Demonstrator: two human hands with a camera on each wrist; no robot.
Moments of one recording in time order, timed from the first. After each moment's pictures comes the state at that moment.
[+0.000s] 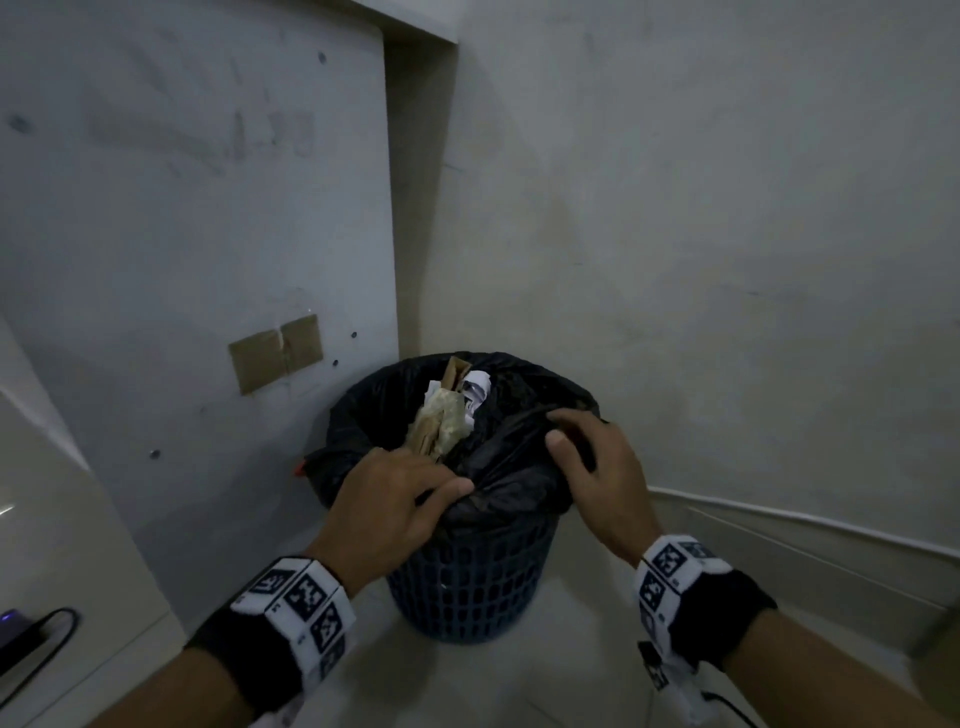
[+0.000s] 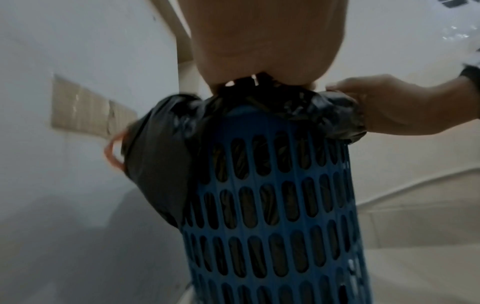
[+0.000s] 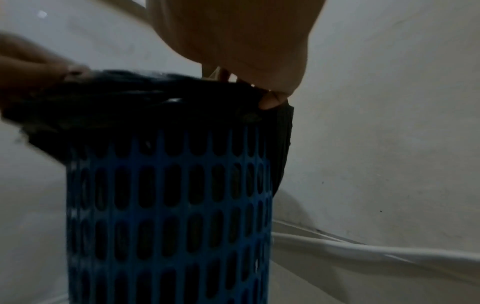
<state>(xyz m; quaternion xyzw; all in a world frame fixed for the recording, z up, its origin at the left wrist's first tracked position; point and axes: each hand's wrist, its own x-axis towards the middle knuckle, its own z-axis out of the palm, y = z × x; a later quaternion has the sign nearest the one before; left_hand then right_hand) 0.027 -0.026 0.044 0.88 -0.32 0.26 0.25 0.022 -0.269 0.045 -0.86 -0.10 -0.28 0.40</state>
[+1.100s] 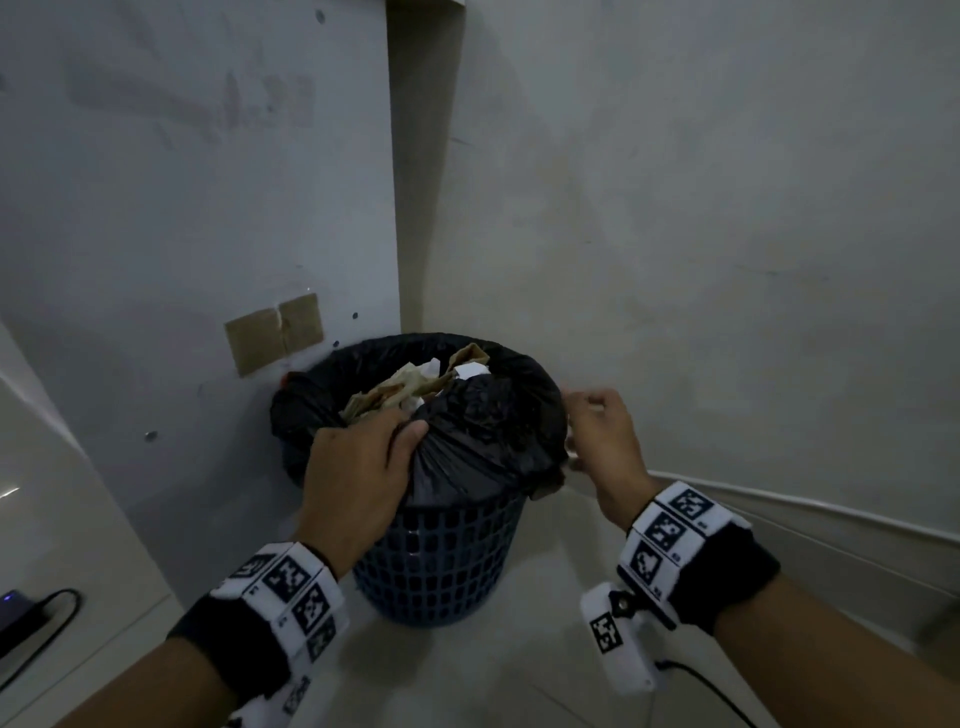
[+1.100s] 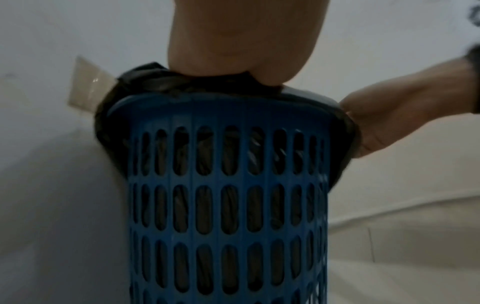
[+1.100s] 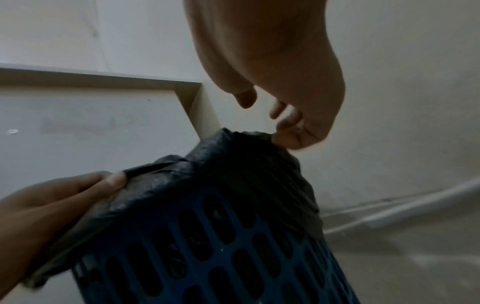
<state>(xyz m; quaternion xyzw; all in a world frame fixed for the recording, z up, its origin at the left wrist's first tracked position) 0.029 -0.016 0.050 0.90 -0.15 0.28 0.29 0.042 -0.243 0.072 -0.74 0.18 -0.15 0.63</state>
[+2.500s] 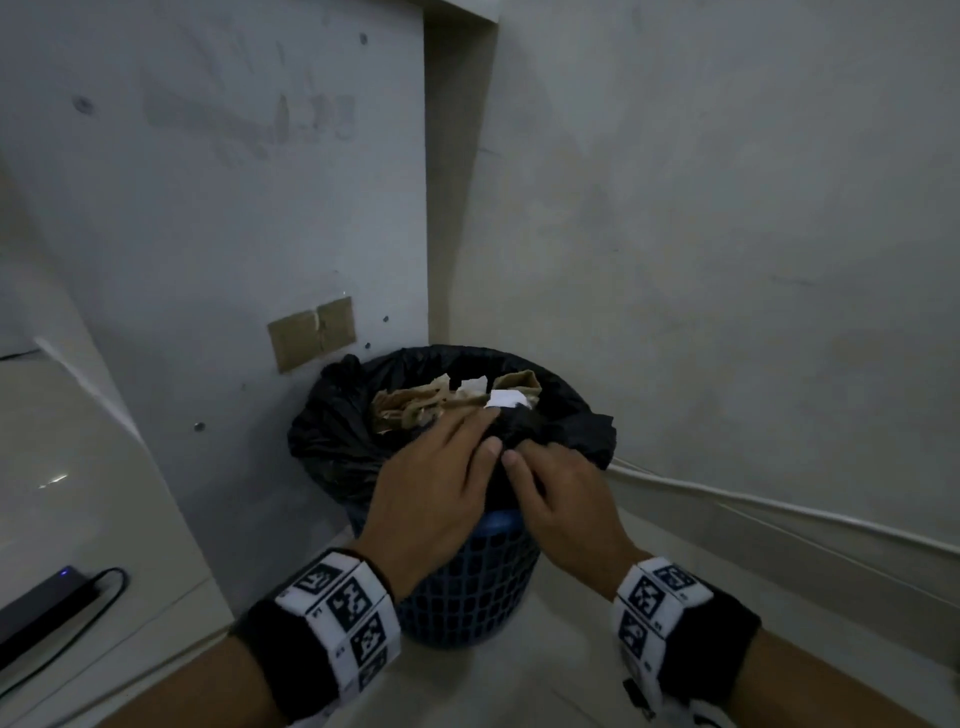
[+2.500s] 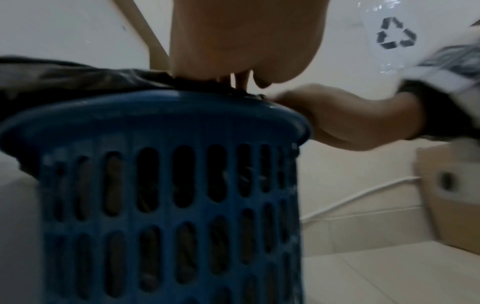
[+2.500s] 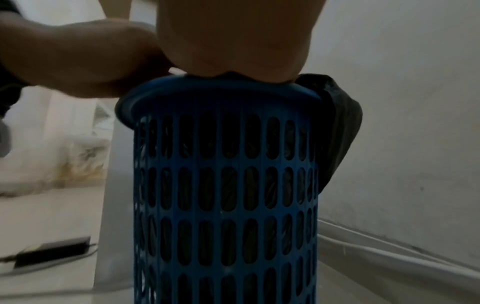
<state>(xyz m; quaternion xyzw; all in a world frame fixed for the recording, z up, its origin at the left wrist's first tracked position) -0.005 -0.046 0.065 0.90 -0.22 0.25 0.29 0.003 -0.206 0.040 -0.88 -0.22 -0.30 0.27</state>
